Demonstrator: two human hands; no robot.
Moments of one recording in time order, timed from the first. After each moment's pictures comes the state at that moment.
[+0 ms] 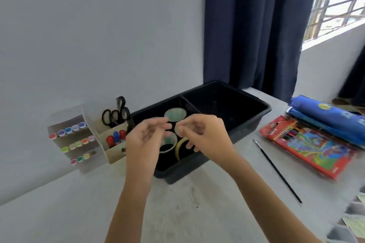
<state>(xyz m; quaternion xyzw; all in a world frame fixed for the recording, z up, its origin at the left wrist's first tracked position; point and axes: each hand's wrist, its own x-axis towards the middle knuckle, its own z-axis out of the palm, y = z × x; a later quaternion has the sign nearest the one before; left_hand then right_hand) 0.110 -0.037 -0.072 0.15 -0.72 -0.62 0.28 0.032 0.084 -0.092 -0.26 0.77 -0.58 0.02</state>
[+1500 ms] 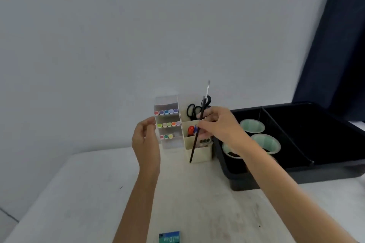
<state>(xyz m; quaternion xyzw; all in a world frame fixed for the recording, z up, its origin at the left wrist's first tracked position) 0.183 -0.154 -0.088 0.35 -0.55 -0.53 0.54 0.055 -0.042 -0.052 -0.32 0.69 -0.61 0.24</state>
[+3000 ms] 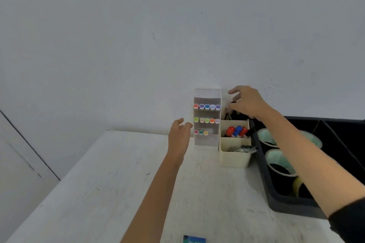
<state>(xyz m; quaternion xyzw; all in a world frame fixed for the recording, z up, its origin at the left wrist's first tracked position) 0.175 -0.215 -0.110 0.47 -0.60 -0.55 0.33 -0.017 -0.161 -0.055 -0.47 0.81 -0.34 0.08</state>
